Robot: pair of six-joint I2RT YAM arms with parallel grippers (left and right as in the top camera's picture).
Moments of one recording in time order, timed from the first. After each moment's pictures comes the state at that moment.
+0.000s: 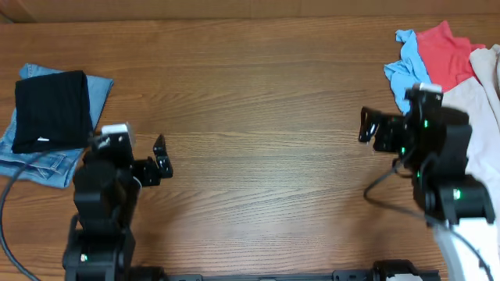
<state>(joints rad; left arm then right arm) 0.00 0.68 0.73 -0.49 -0.02 -0.11 0.02 1.00 0.98 -0.61 -0.06 0.19</state>
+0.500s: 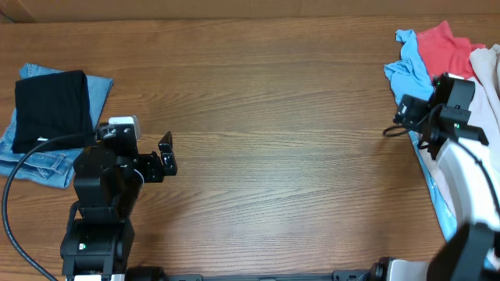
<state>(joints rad) 0.00 0.74 0.77 -0.53 0.06 -0.10 -0.27 1.53 1.02 -0.42 0.17 0.08</state>
